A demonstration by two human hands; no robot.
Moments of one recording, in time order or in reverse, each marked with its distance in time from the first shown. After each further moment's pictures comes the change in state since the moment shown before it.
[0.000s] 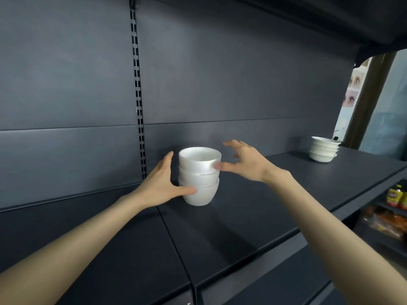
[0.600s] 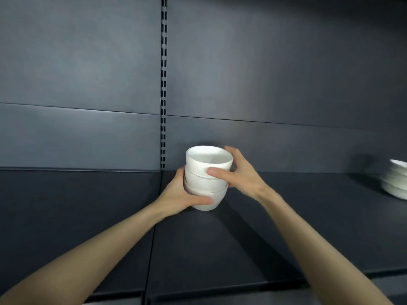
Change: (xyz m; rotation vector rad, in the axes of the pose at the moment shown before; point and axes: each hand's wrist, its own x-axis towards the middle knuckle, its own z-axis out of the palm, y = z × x) left_hand 0.011 0.011 0.072 -0.450 0.206 -0.263; right_hand 0.056 0.050 0.044 0.571 -0.242 -0.170
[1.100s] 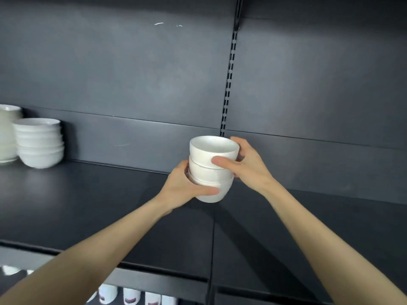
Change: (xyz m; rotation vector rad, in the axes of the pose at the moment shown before) left_hand -0.073 0.025 -0.099 0.024 0.353 0.050; right_hand 0.022 -0.085 0.085 0.166 -0.060 -0.254
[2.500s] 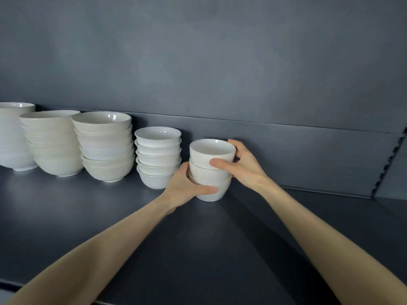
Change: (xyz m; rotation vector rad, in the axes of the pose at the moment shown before) left_hand 0.088 -0.185 -0.379 0.031 0.006 -0.082; right_hand 0.171 -0.031 0.401 0.031 -0.044 0.076
